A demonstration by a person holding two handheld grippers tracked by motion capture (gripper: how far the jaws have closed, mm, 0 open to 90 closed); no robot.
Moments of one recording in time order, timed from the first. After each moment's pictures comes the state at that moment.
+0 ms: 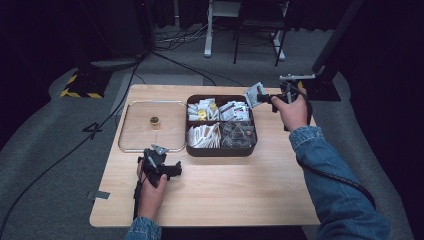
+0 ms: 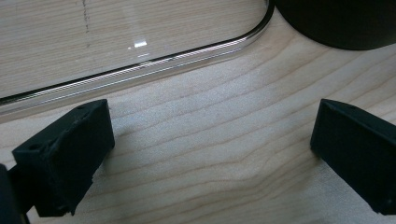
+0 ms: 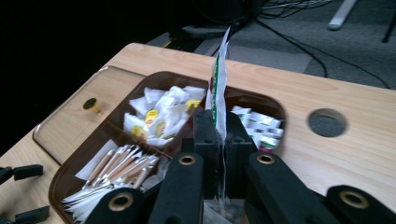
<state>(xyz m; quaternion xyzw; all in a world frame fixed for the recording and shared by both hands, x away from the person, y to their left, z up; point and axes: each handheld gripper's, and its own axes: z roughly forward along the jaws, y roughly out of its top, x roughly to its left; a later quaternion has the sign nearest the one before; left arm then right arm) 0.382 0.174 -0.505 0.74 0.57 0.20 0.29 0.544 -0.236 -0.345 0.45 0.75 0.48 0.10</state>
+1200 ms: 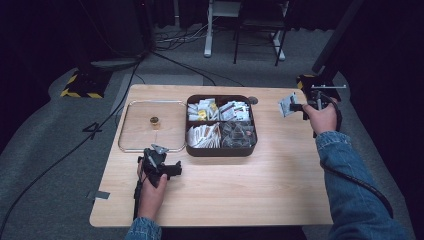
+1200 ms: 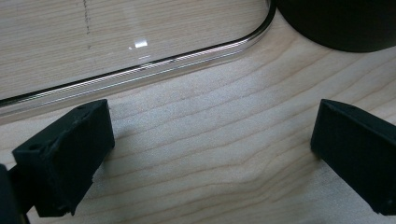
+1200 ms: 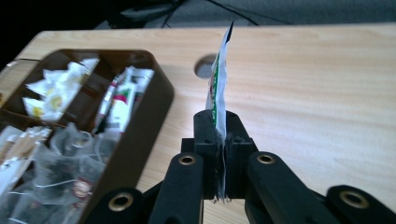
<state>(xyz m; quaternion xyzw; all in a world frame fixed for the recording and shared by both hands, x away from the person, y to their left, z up) 0.383 0.174 -0.505 0.74 0.57 0.21 0.29 0.552 -0.344 -0.381 0.55 0.72 0.41 0.11</state>
